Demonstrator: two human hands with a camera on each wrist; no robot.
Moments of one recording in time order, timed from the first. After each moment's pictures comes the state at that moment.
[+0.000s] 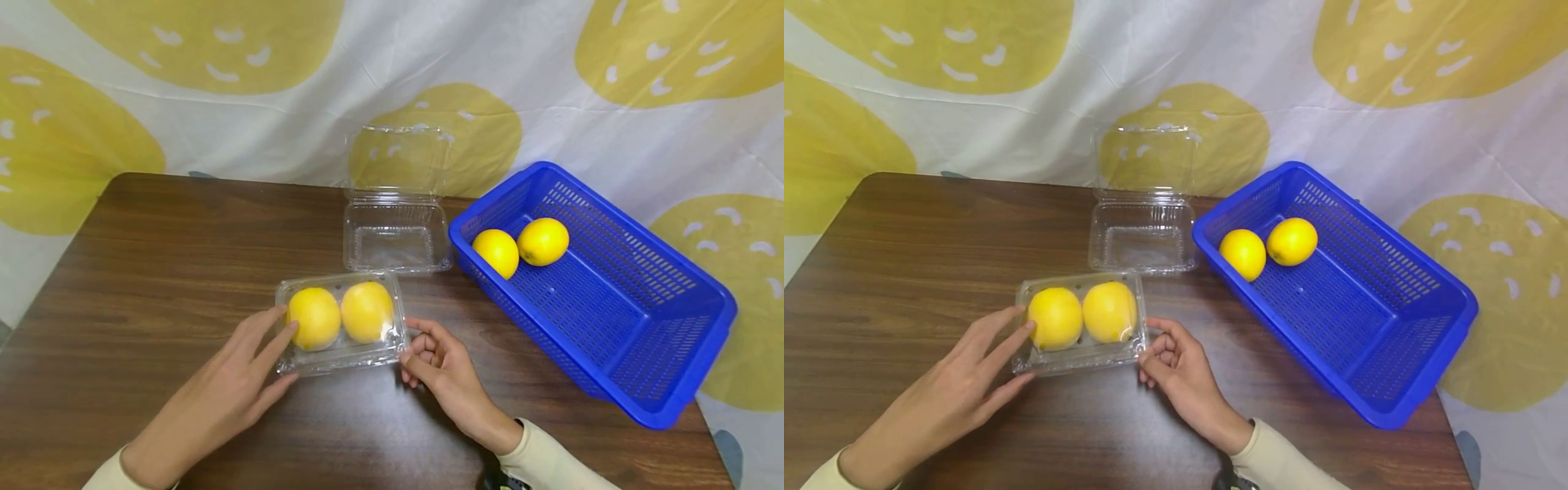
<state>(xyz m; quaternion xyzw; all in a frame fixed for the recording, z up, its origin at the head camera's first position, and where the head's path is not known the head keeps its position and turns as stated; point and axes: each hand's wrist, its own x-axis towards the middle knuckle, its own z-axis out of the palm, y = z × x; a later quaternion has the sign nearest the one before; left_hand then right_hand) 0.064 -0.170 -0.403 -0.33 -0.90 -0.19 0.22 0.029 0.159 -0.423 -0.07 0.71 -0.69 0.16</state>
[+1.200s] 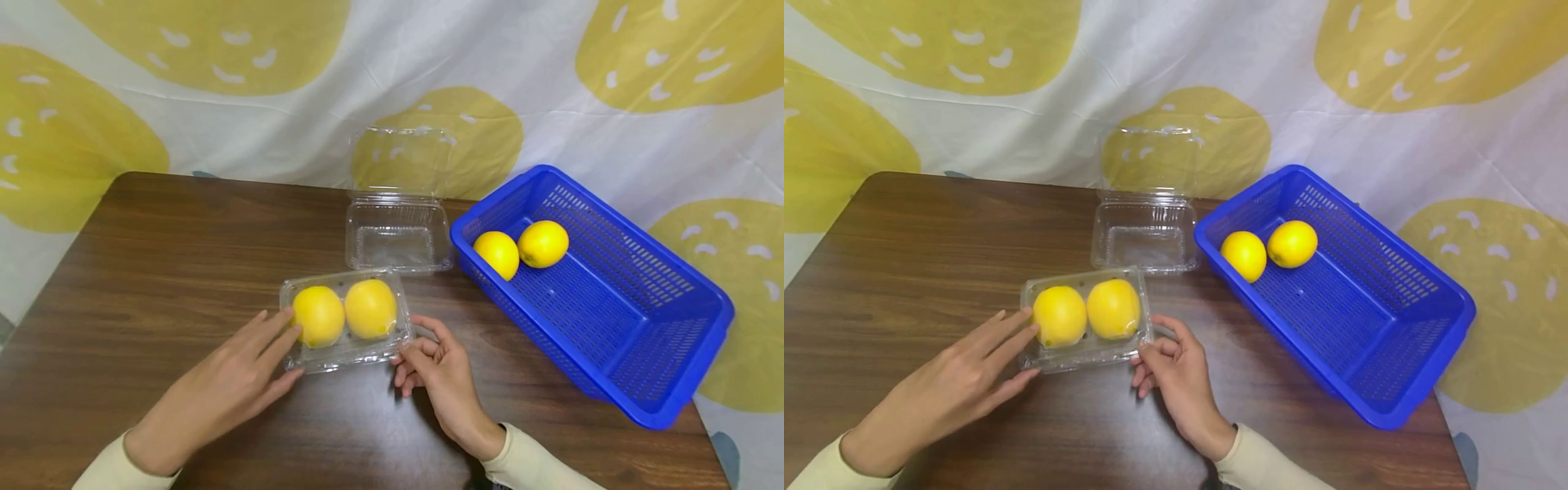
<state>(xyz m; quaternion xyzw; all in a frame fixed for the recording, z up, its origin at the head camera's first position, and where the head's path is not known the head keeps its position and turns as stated) 0.057 -0.168 -0.392 -0.37 -0.88 -0.15 0.24 0.037 0.140 -0.424 0.03 0.62 -0.77 0.13</state>
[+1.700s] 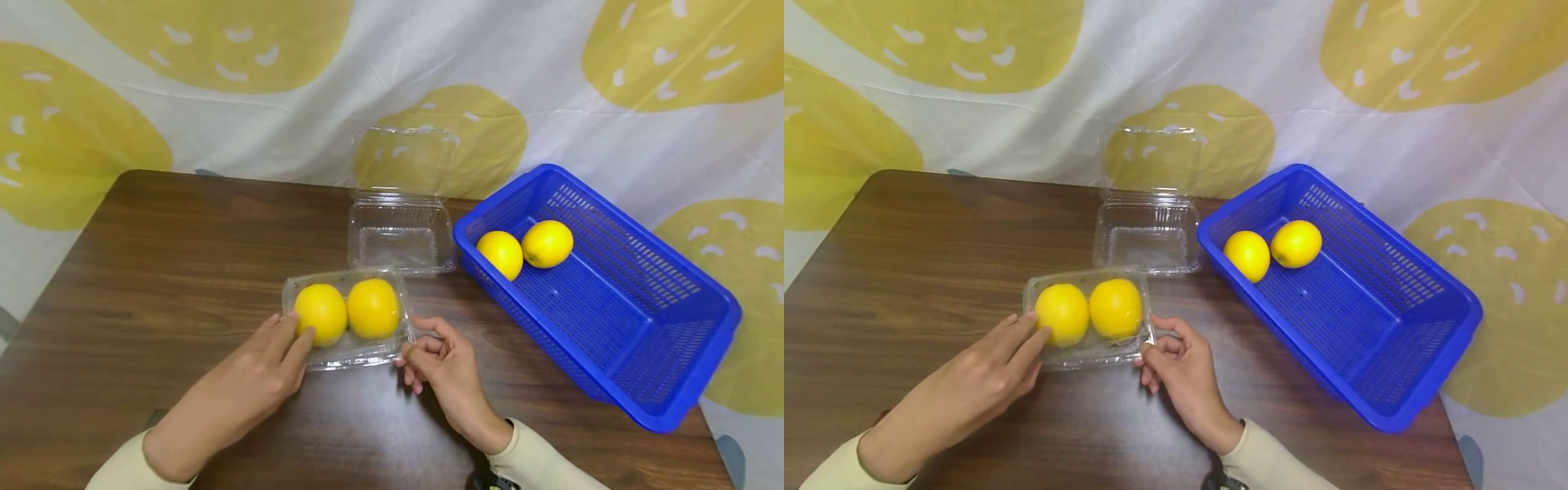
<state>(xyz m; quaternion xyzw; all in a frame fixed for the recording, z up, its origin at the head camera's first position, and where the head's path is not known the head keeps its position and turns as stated) 0.059 -0.152 -0.376 -0.40 -0.89 -0.05 0.23 0.031 0.146 -0.423 -0.02 0.64 -0.76 0.11</state>
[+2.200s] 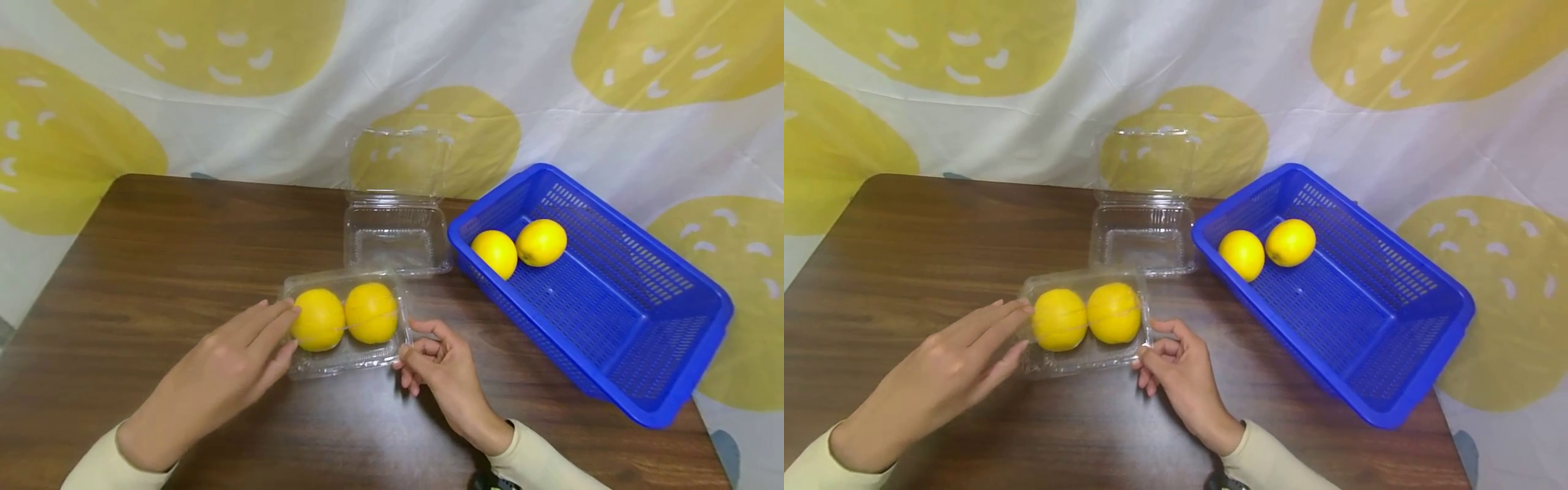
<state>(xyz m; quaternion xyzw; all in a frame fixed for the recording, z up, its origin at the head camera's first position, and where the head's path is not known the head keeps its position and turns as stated) 0.047 -0.160 -0.358 -0.36 -0.87 -0.17 0.29 0.032 0.151 -0.420 -0.01 0.64 -0.76 0.14</state>
